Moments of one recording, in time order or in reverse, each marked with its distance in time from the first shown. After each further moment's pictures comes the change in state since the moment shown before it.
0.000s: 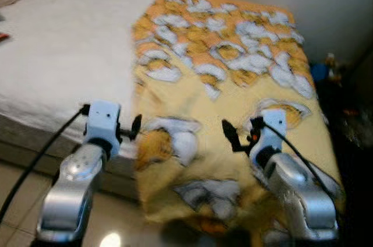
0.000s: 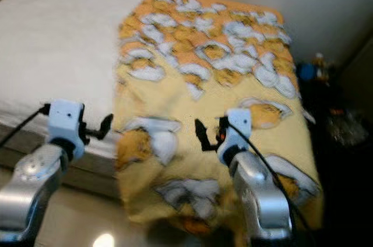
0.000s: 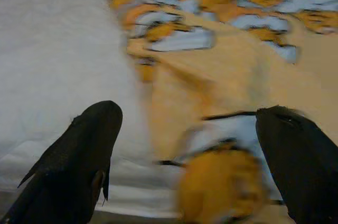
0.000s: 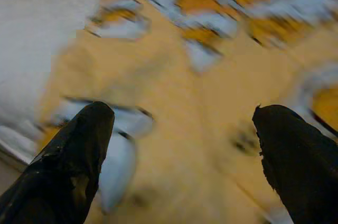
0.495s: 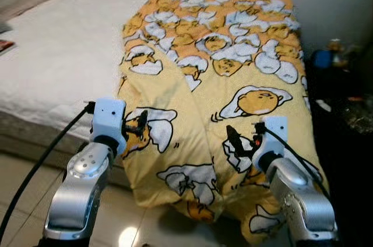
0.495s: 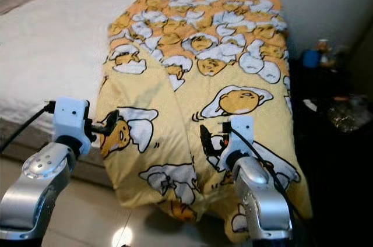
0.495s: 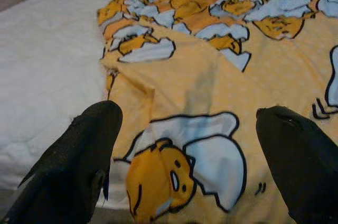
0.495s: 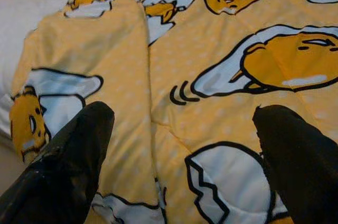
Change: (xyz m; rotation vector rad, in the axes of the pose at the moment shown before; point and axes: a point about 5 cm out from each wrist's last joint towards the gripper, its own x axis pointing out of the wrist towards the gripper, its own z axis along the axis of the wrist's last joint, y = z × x) left arm -0.001 -0.001 0.002 0.005 -0.033 0.019; right arm 0.004 0.002 -0.003 -0.052 0.012 0.005
